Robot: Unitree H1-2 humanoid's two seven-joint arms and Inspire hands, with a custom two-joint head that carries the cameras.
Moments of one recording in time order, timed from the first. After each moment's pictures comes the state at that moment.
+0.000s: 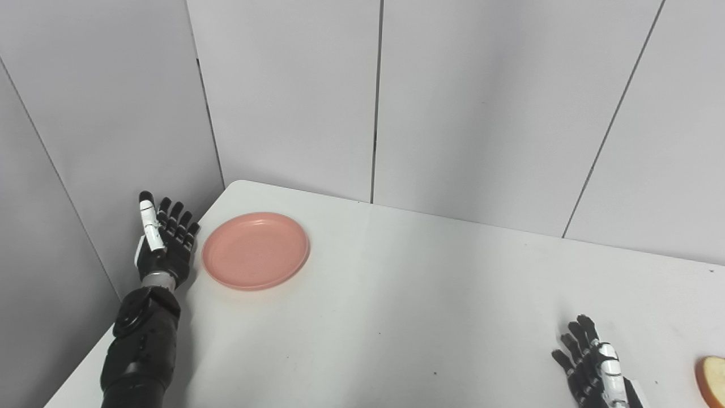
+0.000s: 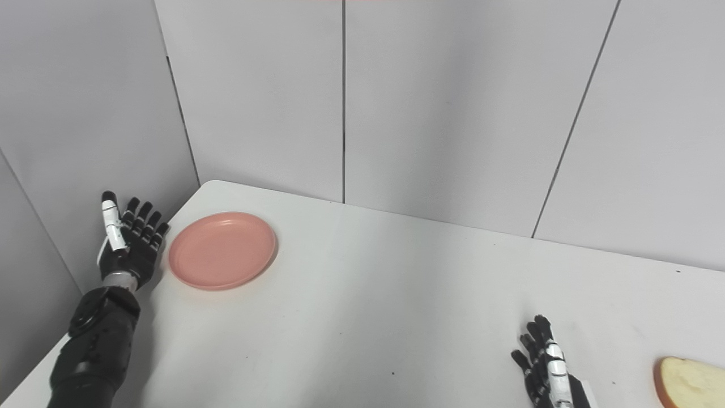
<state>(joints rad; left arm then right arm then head) -0.54 0.34 0.53 0.72 -0.54 -0.03 -0.09 -0.05 -0.11 -0.03 -0.11 0.24 0.12 0.17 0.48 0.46</state>
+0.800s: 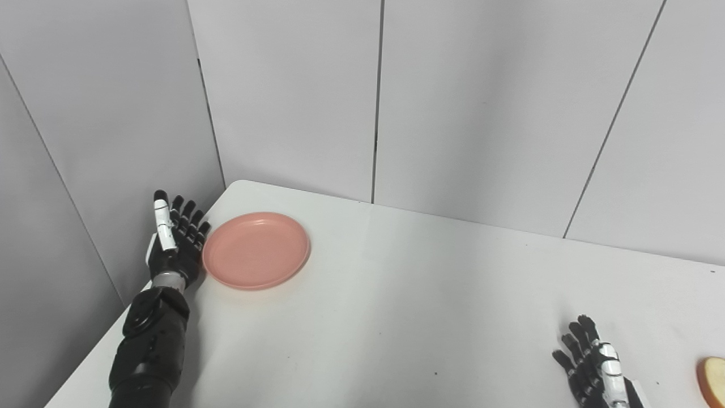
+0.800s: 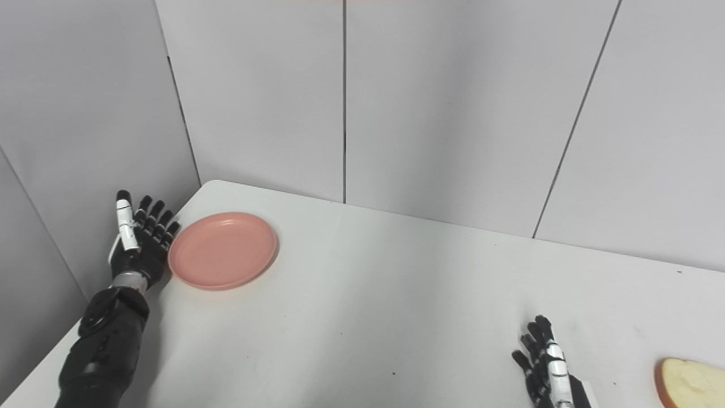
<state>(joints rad) -0.54 0.32 0.47 0.71 -0.52 -0.03 -0.10 -0.05 -0.12 -0.03 -0.11 0.23 0.12 0.16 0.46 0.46</state>
